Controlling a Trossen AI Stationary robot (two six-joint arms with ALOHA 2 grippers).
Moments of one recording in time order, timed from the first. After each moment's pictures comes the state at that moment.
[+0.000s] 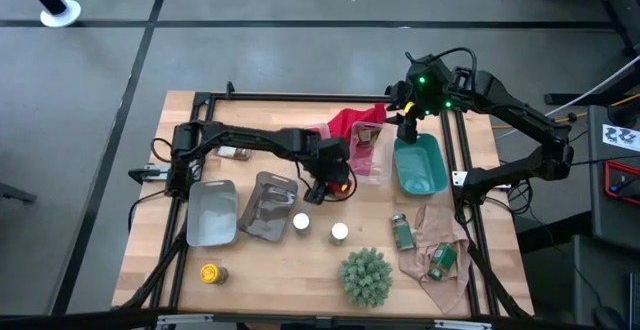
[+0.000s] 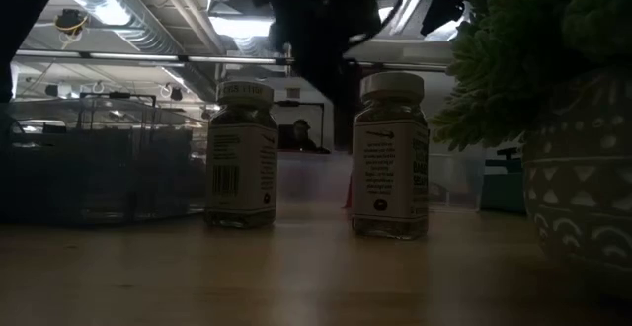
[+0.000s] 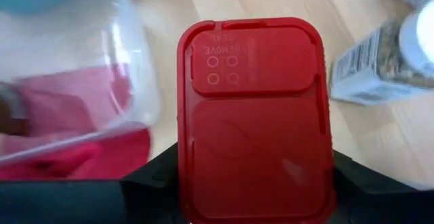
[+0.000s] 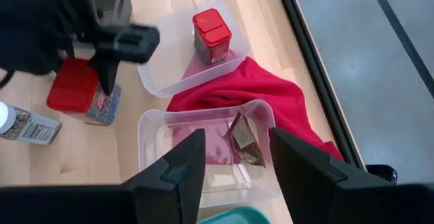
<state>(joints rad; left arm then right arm) 0.09 1.96 1.63 -0.72 0.19 0.42 -0.48 1.30 1.52 -1.09 -0.15 -0.24</state>
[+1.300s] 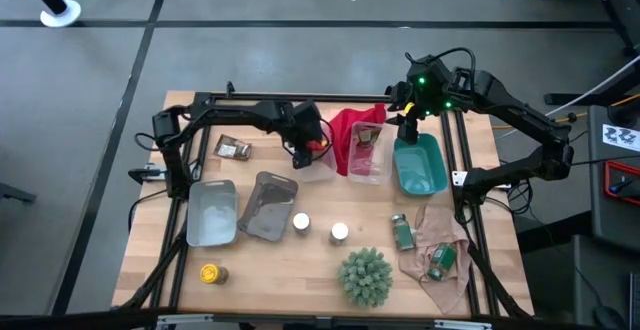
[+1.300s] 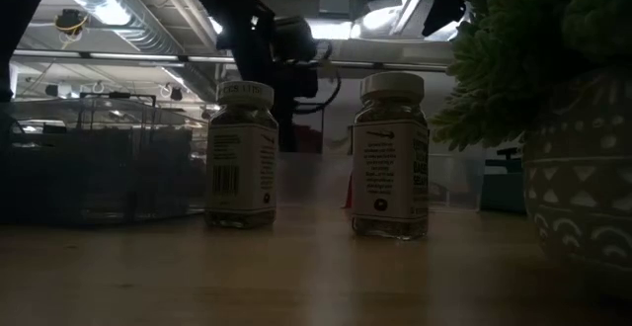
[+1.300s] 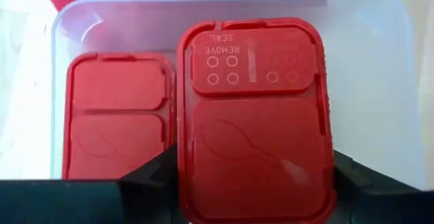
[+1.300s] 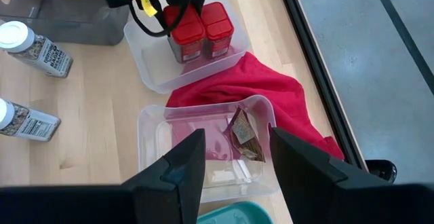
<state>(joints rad) 0.38 1.83 1.30 -0.62 0.09 0.19 -0.48 1.30 1.52 -1.10 -0.14 -0.24</state>
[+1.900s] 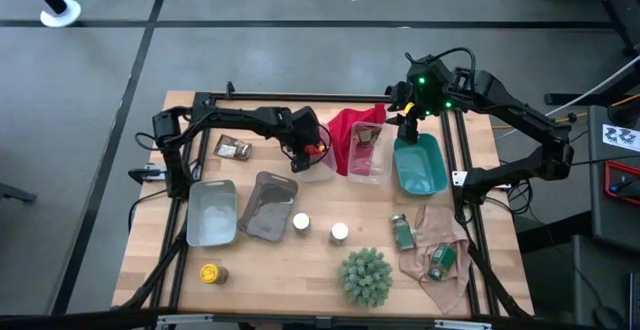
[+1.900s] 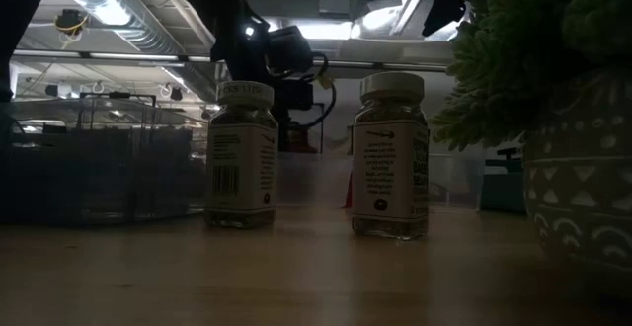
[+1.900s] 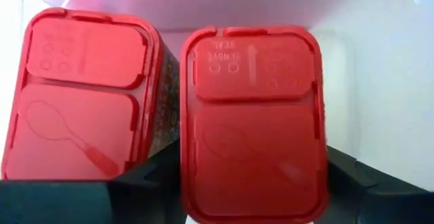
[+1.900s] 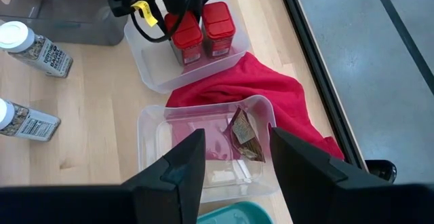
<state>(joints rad) 0.37 1.83 1.22 -0.54 0.06 0.18 -0.48 1.30 1.52 -1.10 -0.14 -0.24</state>
